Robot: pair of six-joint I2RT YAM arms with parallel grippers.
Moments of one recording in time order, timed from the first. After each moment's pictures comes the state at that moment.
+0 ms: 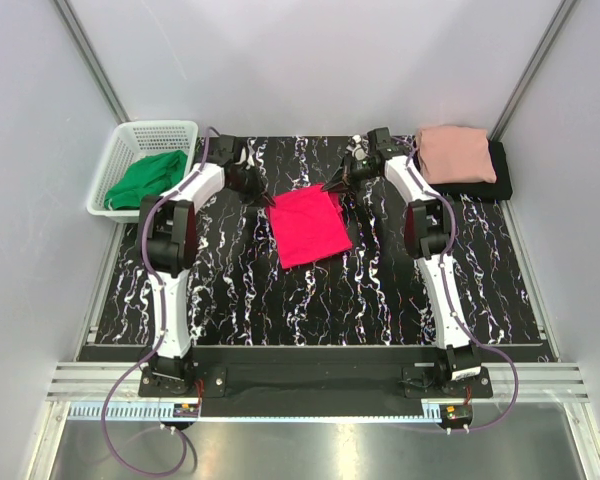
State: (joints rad) left arm -0.20 2.20 1.76 -0.61 0.47 -0.57; right arm 0.21 2.75 2.49 -0.72 -0.96 0.61
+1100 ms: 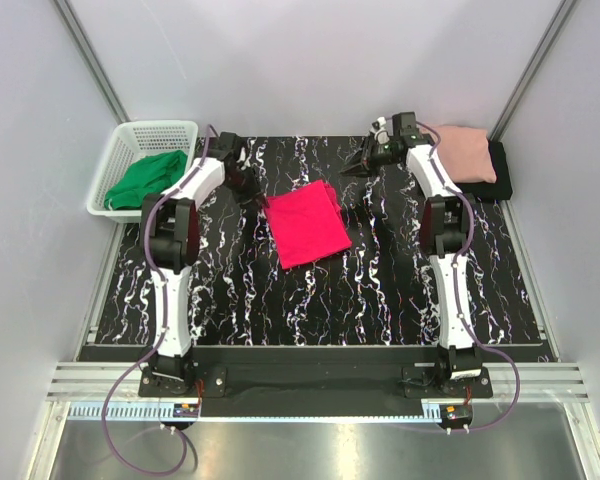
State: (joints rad) left arm -0.19 2.26 1.87 -0.78 0.34 -0.55; right arm 0.13 2.67 2.46 -0.73 -0.95 0.63
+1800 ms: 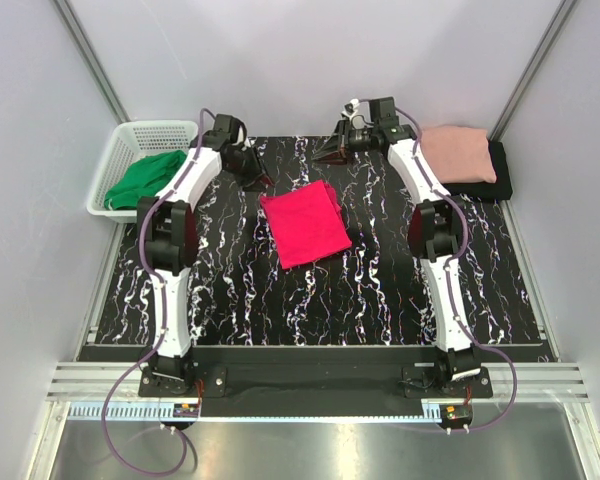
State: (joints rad) left arm -0.19 2.23 2.00 -0.79 0.41 -0.58; right arm 0.23 2.58 2.54 -0.62 -1.06 0.79
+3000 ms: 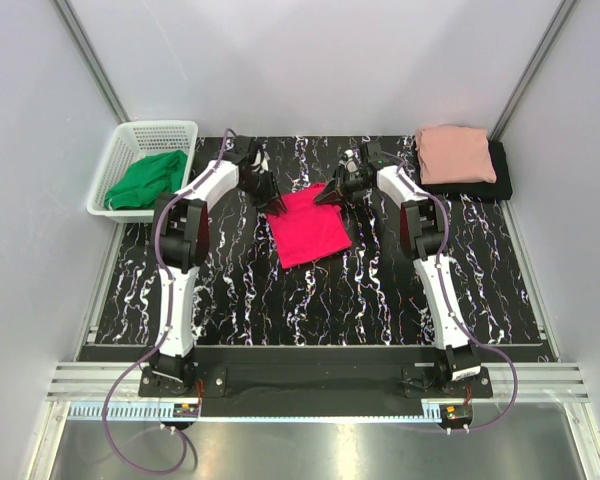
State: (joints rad) left arm -0.26 2.30 1.91 -0.76 0.45 -0.51; right arm 0.25 2.77 2.36 -0.60 -1.02 0.72
